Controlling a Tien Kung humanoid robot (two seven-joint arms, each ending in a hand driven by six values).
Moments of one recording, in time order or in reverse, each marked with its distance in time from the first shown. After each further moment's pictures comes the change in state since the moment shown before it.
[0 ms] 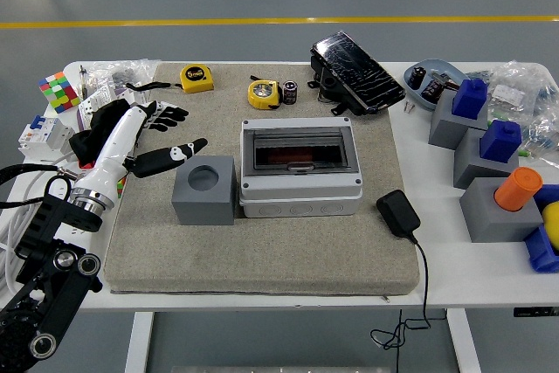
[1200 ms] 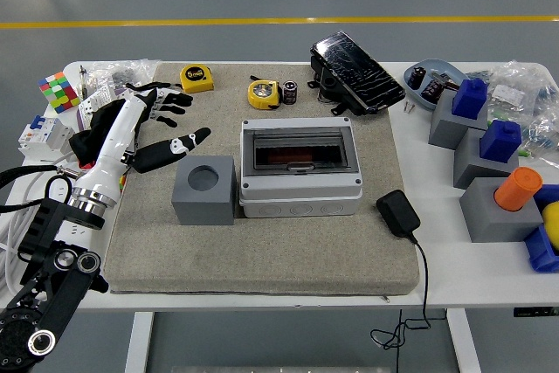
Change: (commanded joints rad) left arm 0.003 -0.006 0.004 0.018 -0.112 0.046 -0.177; right arm -0.005 0.005 0.000 0.000 0.007 0.000 0.007
